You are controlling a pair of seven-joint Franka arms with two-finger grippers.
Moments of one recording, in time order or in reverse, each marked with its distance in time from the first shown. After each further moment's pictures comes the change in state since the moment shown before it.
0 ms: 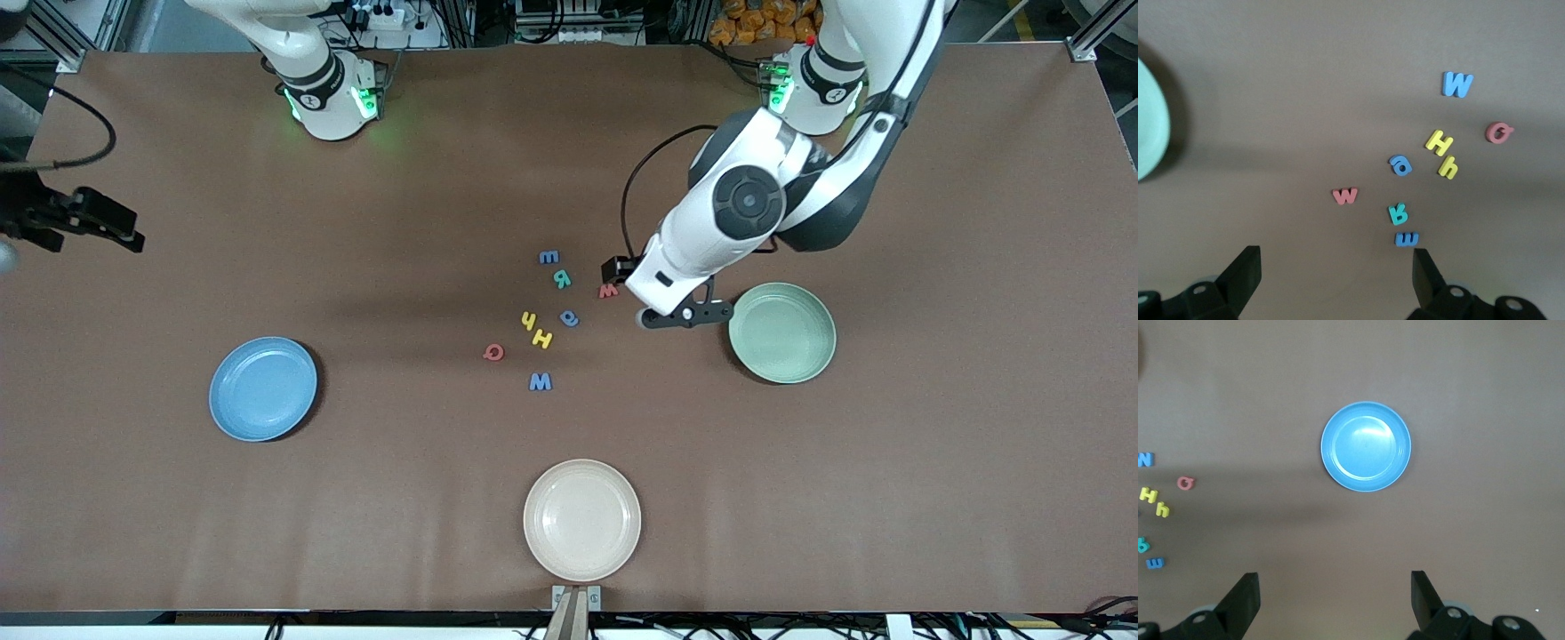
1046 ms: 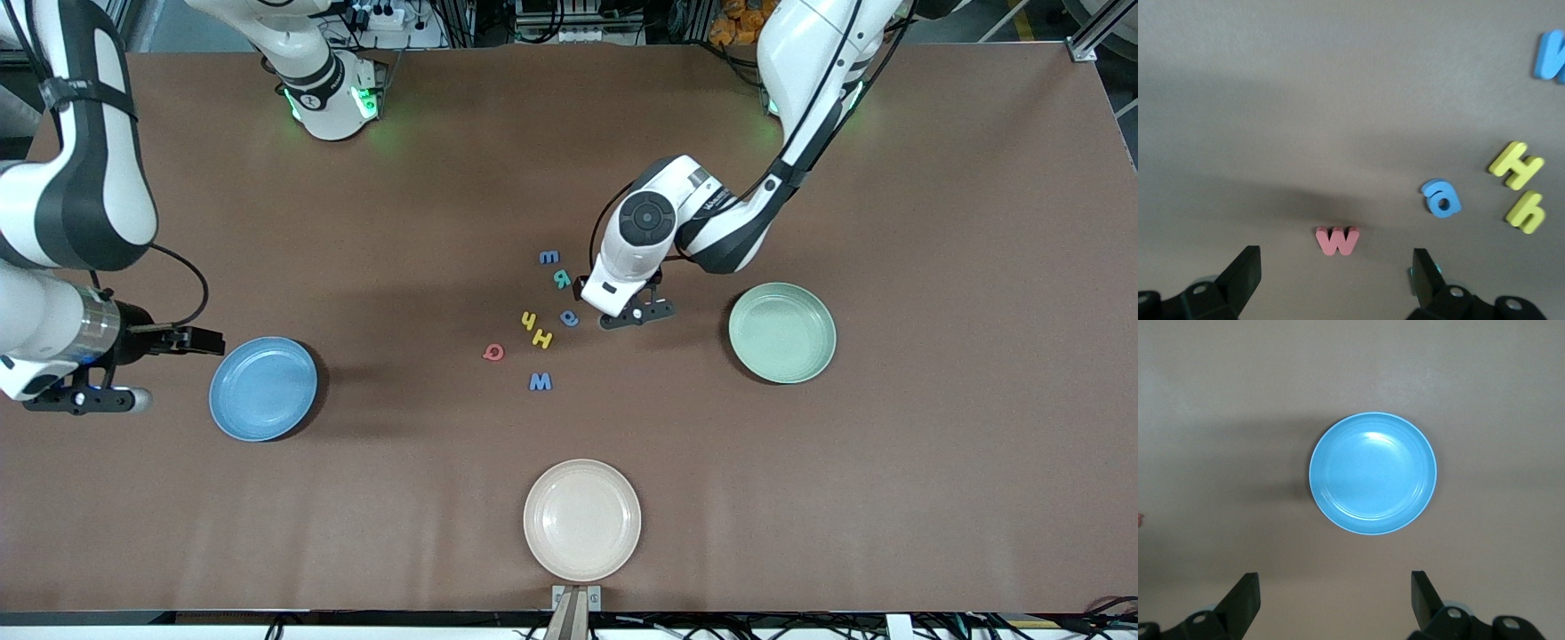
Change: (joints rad) left arm -0.088 0.141 -0.033 -0.193 0.228 0.353 -0.305; right arm -0.001 0.292 0.001 -0.001 0.001 0.206 0.002
